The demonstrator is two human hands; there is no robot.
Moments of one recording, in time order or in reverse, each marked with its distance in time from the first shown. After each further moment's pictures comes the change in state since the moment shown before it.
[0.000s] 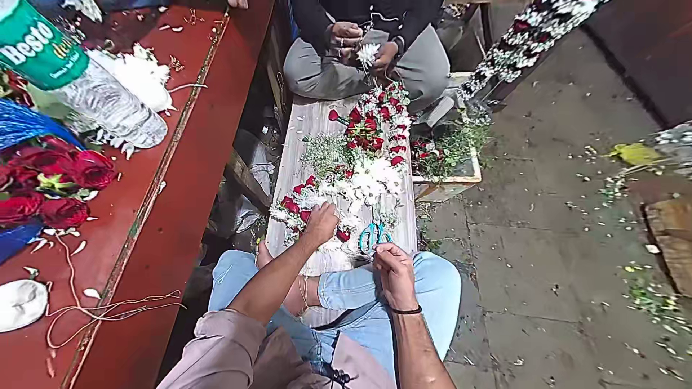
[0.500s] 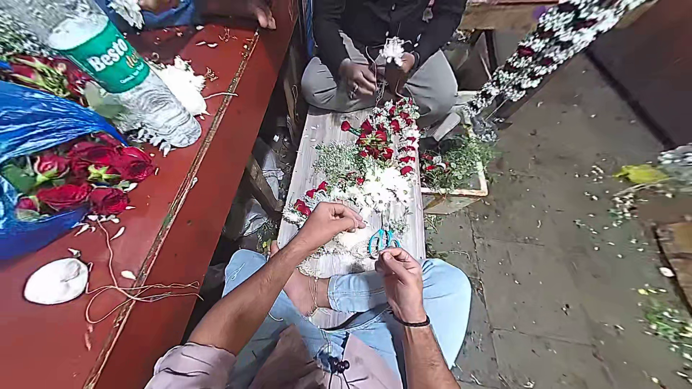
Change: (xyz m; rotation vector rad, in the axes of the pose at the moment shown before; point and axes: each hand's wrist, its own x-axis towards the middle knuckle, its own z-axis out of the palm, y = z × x) left_hand -0.118 0.025 -0.156 -1.476 0.145 0.059; right_hand -0.018 -0.019 0.032 0.020 -0.096 -0.096
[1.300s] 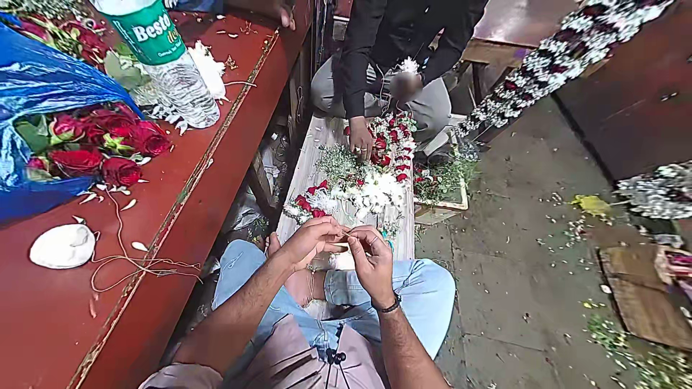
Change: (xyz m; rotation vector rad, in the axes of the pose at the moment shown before) left_hand -0.069 -0.004 -0.008 -0.420 0.012 -0.142; right_hand 0.007 -0.023 0.087 -0.701 -0.242 -0.444
